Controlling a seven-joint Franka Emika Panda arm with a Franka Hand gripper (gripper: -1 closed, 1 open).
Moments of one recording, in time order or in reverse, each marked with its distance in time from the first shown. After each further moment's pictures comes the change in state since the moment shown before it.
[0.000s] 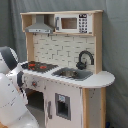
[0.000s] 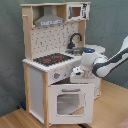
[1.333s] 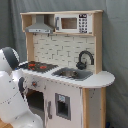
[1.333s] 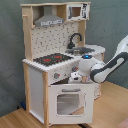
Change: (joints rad) arm -0.287 -0.002 0.292 0.011 0.002 0.100 0.034
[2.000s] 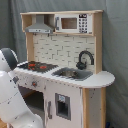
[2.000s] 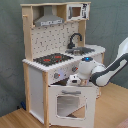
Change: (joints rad) arm -0.016 -0.001 0.110 0.052 0.000 0.023 0.162
